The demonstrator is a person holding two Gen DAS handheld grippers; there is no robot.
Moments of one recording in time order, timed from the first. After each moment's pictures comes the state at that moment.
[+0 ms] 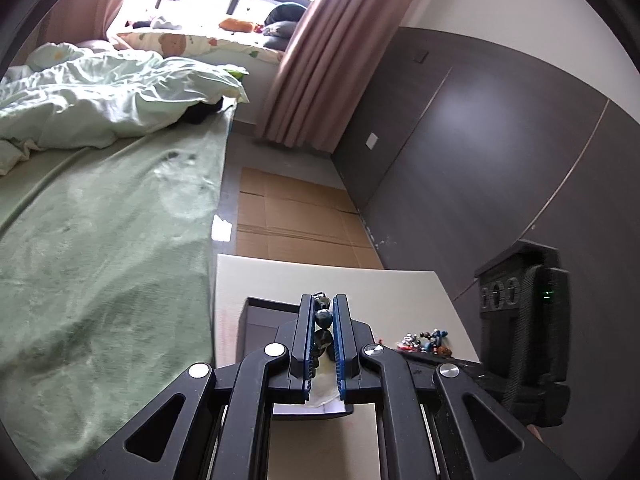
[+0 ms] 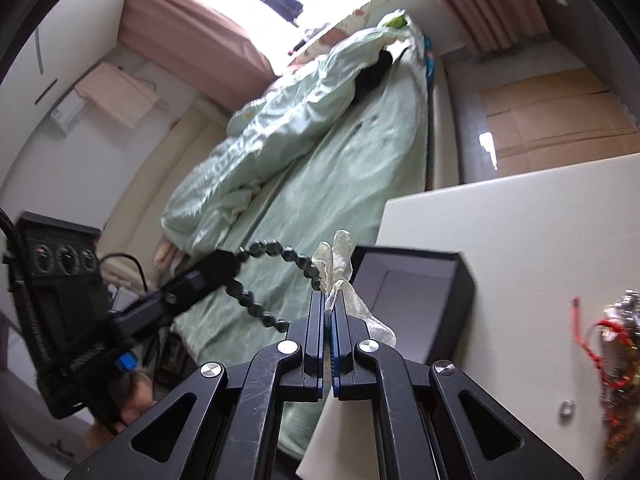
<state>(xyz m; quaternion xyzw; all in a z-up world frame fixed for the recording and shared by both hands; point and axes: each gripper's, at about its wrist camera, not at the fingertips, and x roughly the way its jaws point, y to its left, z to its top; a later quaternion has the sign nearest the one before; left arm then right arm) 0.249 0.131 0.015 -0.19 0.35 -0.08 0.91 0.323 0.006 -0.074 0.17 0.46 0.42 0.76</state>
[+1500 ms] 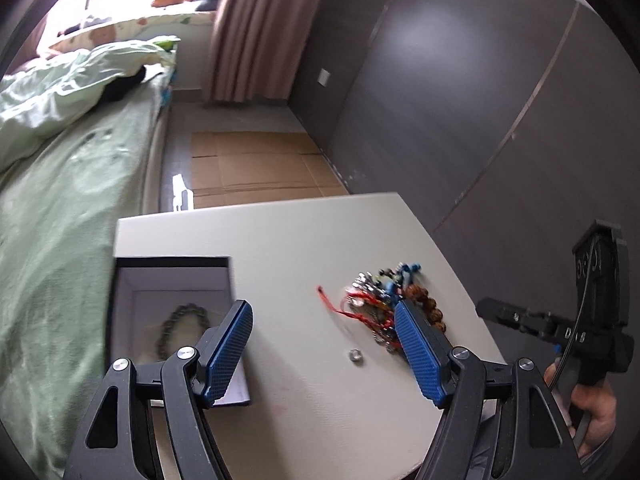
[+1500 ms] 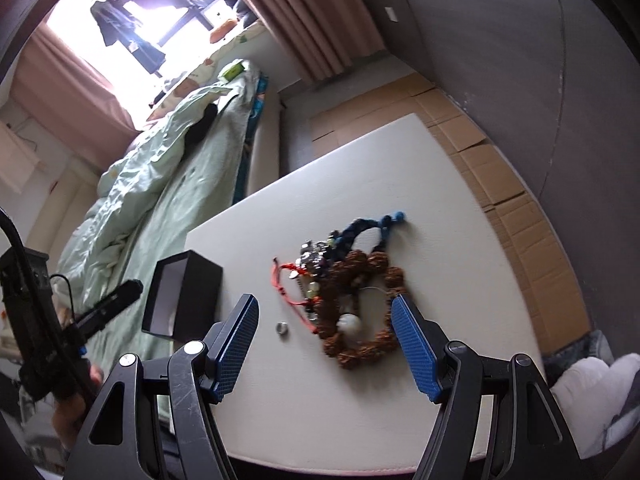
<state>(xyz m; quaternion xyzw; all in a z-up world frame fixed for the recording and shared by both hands) 0.277 0.010 -0.027 -0.10 0.42 -0.16 0.89 0.277 -0.214 -0.070 0.19 0.47 0.16 0.85</state>
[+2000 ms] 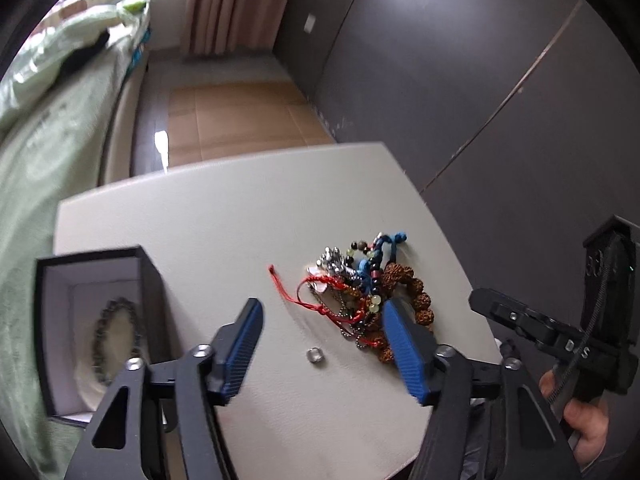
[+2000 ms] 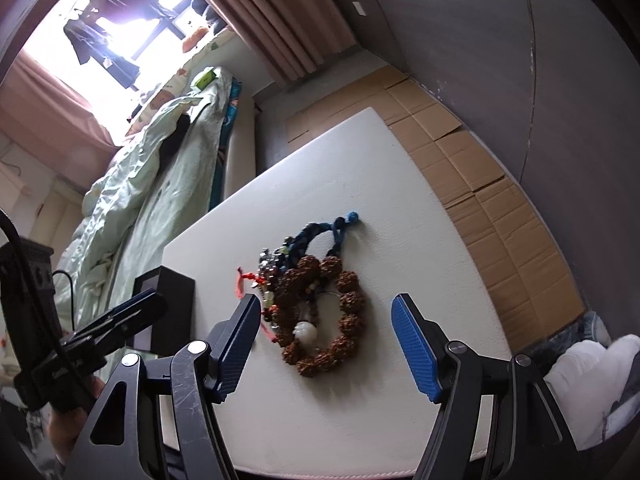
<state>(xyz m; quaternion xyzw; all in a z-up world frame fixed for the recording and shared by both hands) 0.324 -0.039 -0.058 -0.10 0.52 -0.18 0.83 0.284 -0.241 -0.086 0.21 0.49 0.12 0.84</state>
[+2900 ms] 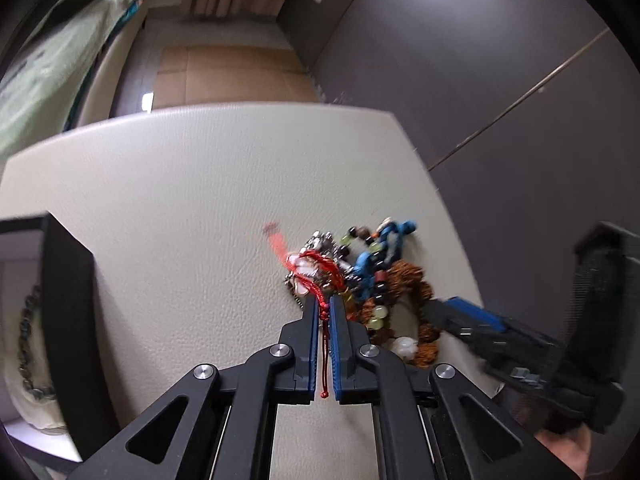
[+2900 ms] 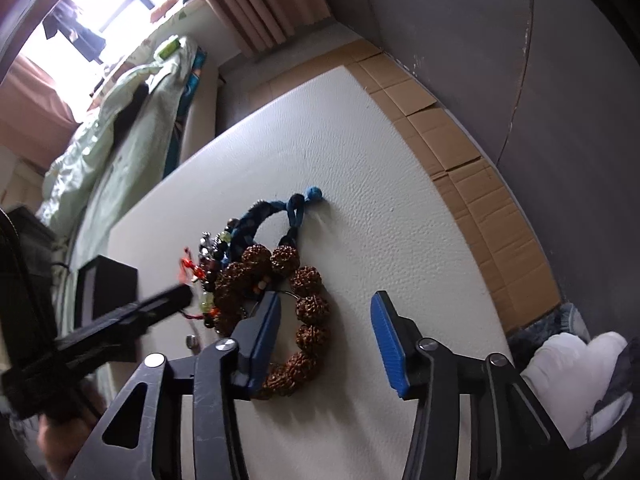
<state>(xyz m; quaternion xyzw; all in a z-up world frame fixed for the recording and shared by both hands) 0.342 -0.050 -0.098 -0.14 0.54 -0.19 0.81 0.313 -0.226 -0.123 0.15 0.55 0.07 0.82</state>
